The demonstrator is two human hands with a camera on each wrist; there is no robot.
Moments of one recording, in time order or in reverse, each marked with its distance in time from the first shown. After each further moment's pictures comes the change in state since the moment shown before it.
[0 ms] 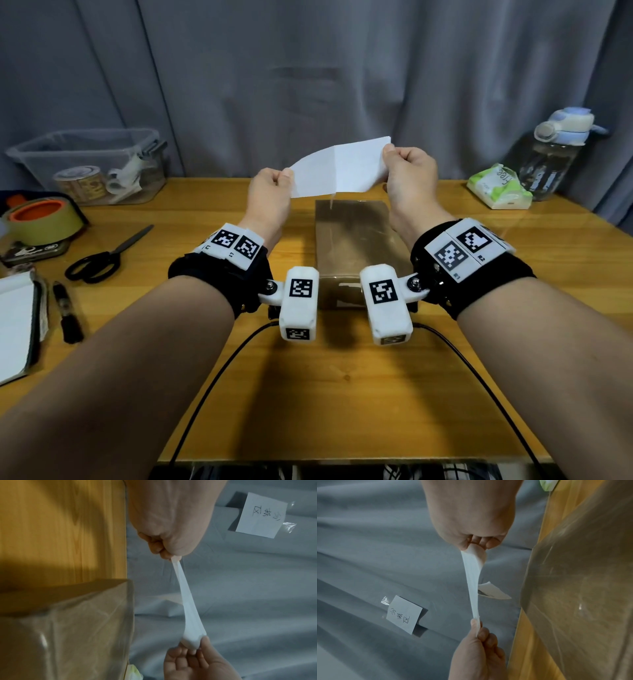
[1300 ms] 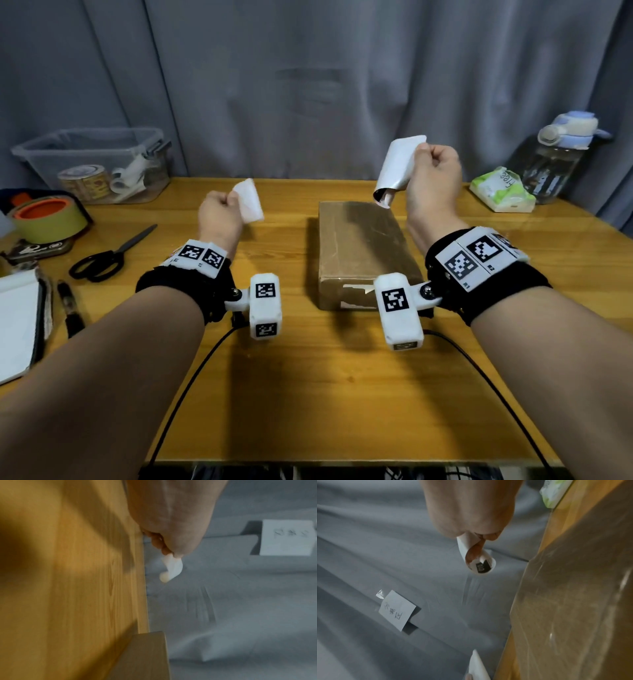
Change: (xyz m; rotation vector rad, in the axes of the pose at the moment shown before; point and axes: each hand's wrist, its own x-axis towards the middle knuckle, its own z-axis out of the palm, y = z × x) left_hand 0.012 -0.040 -0.061 0.284 0.205 -0.138; right_hand 0.005 -0.001 -0.015 -0.036 0.162 -0.136
